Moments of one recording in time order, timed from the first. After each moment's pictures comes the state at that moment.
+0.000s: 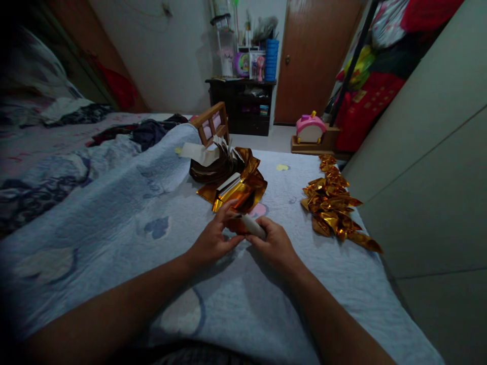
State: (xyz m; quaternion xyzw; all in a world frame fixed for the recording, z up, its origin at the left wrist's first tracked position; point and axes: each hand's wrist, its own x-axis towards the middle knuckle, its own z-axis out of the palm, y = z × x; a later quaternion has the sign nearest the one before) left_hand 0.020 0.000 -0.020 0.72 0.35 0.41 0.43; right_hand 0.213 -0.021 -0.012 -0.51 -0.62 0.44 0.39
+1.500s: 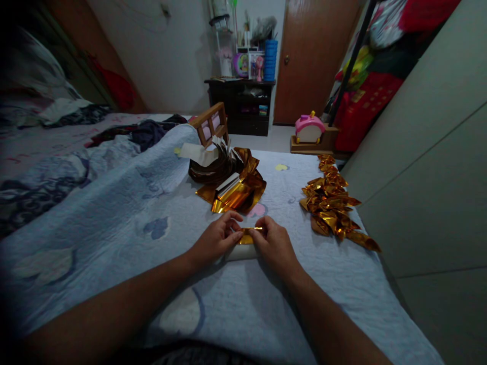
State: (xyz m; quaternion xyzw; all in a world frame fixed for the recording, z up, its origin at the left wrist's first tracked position) left_hand 0.022 -0.001 -0.015 0.70 0.43 0.33 0.47; right_hand 0.210 -0.025 -0.011 -0.61 -0.63 0.33 0.35
